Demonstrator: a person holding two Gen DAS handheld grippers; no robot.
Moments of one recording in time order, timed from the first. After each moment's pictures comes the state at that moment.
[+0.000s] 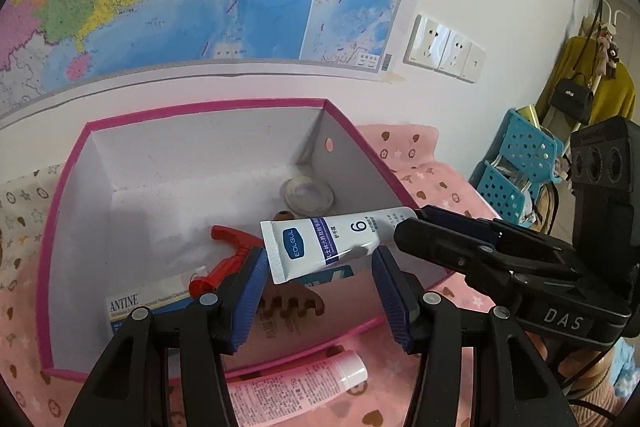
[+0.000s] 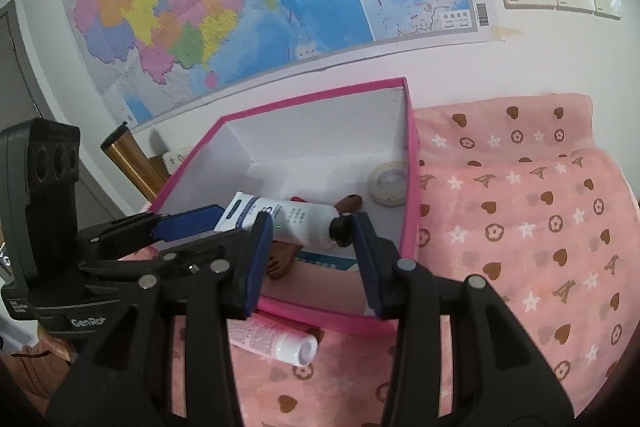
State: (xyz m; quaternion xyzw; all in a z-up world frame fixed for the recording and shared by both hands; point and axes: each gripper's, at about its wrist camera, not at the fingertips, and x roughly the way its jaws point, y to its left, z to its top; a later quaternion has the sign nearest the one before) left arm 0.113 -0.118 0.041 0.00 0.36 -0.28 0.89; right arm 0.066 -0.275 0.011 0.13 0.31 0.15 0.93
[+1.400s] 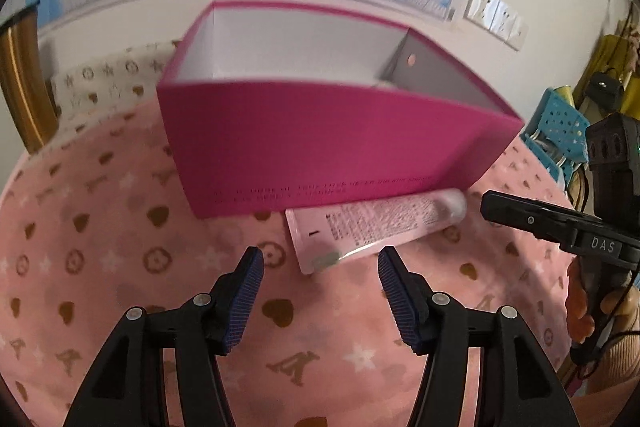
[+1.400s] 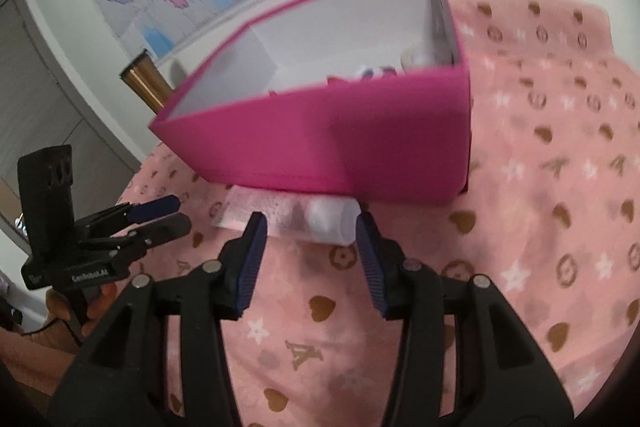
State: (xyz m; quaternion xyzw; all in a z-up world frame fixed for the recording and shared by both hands) left arm 0.041 -0.016 -0.037 -0.02 0.41 -0.21 0.89; right arm 0.015 -0.242 -0.067 0.14 0.39 0.20 0.89
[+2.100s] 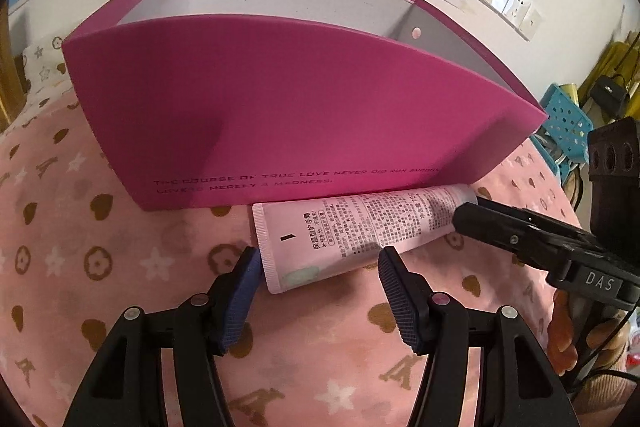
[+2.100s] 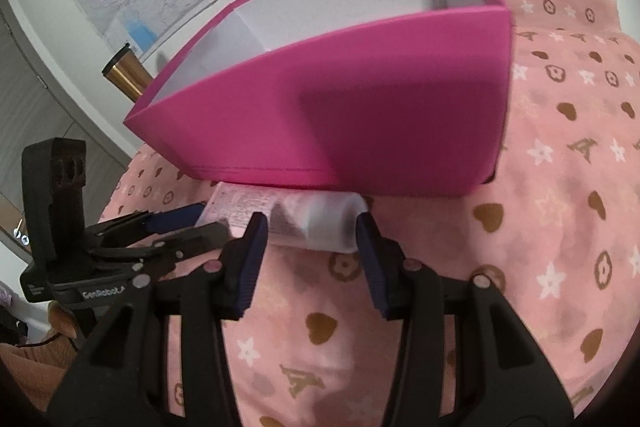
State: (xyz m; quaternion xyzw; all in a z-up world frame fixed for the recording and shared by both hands) left arm 0.068 -0.047 -0.062 -0.03 0.46 -0.22 0.86; right arm 0.035 -0.231 -0.087 0.15 0.40 0.19 0.88
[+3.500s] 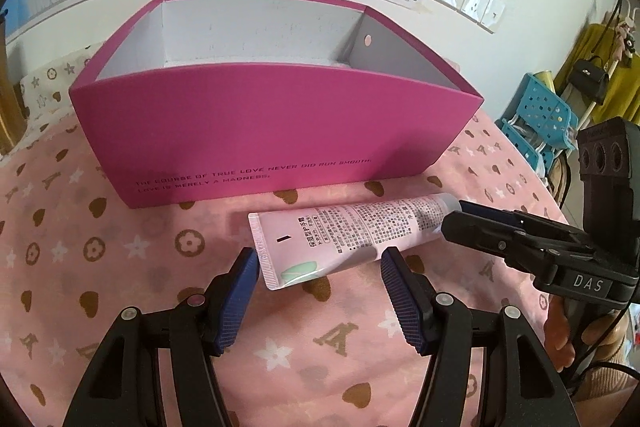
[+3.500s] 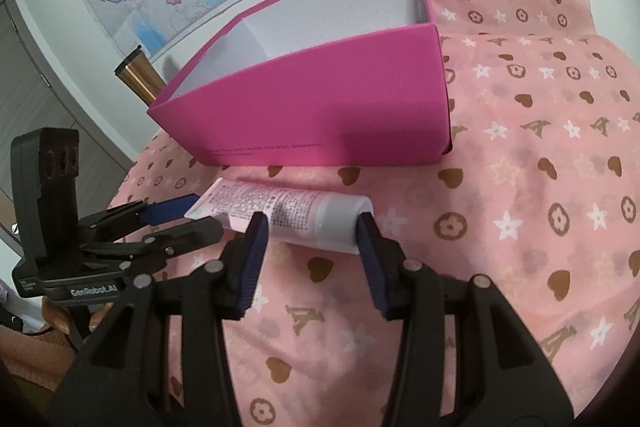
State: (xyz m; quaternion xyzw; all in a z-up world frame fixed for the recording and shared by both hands) left arm 0.028 -0.065 -0.034 -0.01 0.43 -0.24 0.87; right arm -0.007 -0.248 -0.070 0.15 0.39 0.18 0.89
